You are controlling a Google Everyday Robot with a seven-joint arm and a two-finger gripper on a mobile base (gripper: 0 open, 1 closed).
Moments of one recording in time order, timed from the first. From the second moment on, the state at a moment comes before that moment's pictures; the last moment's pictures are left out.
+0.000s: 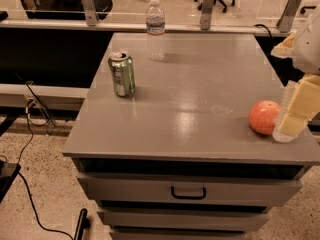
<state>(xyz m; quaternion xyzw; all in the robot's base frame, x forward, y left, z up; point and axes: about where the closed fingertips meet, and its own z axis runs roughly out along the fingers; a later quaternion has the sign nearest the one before) 0.438 -0.216 0.979 -0.60 0.78 -0.04 0.16</state>
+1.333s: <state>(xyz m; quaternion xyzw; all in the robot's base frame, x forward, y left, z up) 0.457 -0.242 0.927 -0.59 0.79 -0.01 0.16</state>
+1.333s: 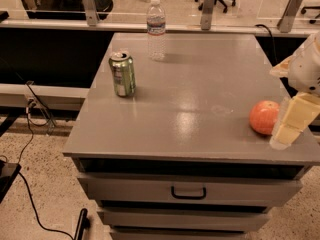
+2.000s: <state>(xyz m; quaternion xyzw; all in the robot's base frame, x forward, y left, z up) 0.486 -0.278 0.877 -0.56 0.81 0.01 0.16</state>
